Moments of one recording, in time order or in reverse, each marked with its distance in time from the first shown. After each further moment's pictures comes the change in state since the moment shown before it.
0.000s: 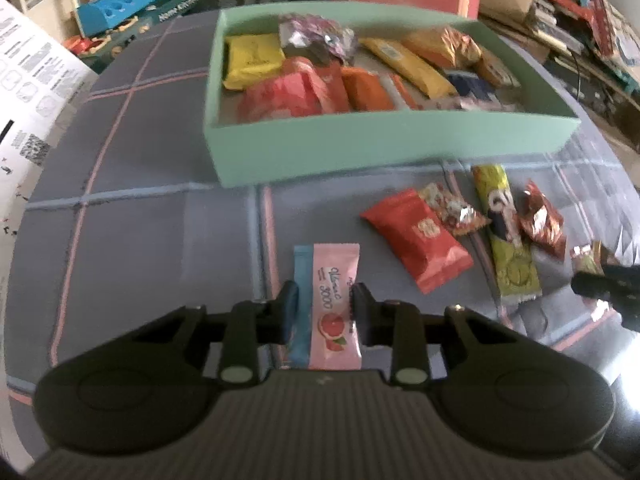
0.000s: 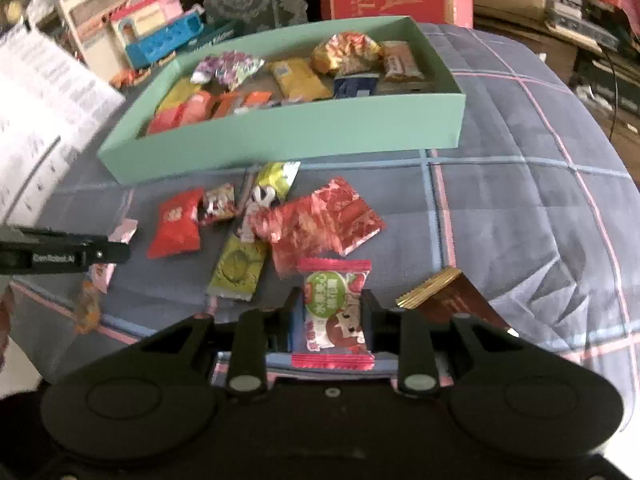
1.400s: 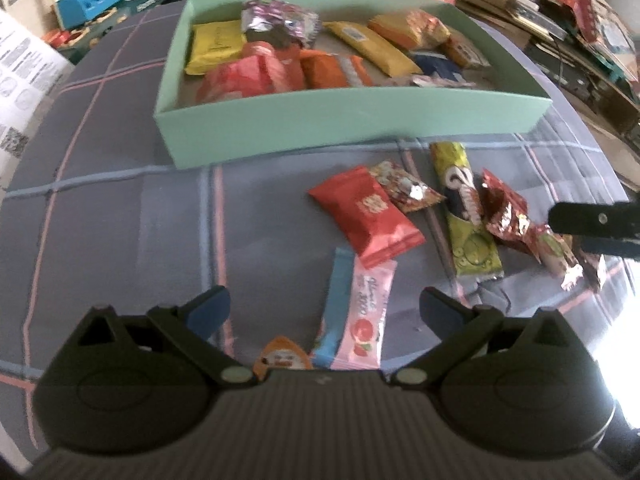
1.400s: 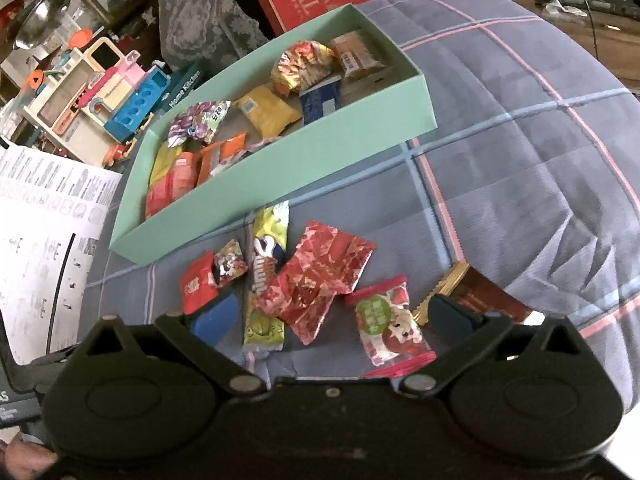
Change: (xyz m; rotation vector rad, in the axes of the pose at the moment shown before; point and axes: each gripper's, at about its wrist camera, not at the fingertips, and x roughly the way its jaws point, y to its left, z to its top) left arm 0.001 -0.028 -0.010 0.032 0.050 -0.051; right arm 0.005 -0.034 0.022 0.309 0.033 0.118
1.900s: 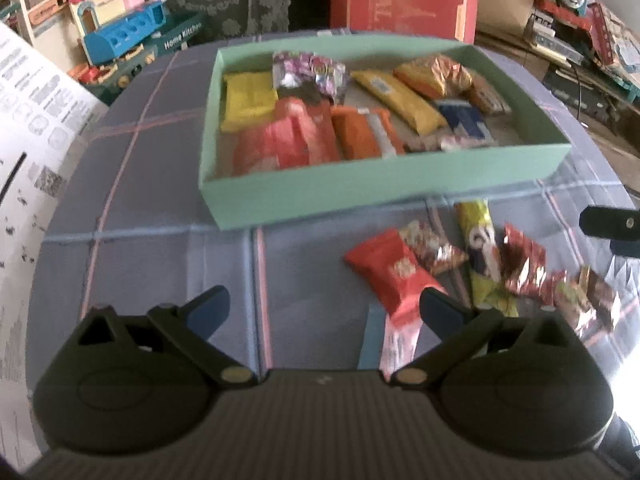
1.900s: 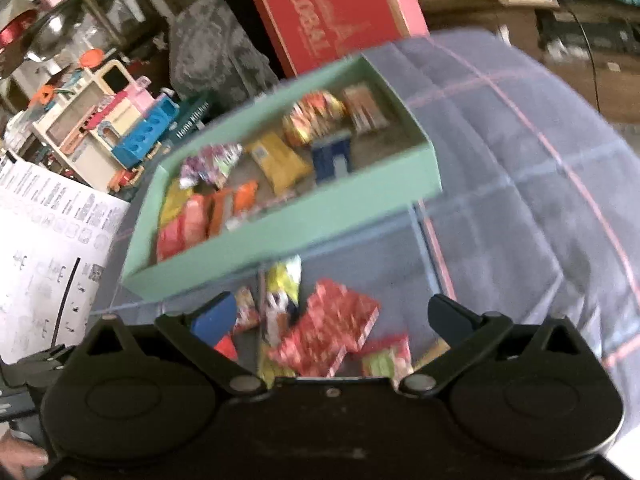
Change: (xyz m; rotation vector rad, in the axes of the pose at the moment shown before) left arm -0.021 0.008 0.023 -0.011 -0.086 0.093; right arm -0.013 0.006 0.020 -0.011 -0.093 -0.005
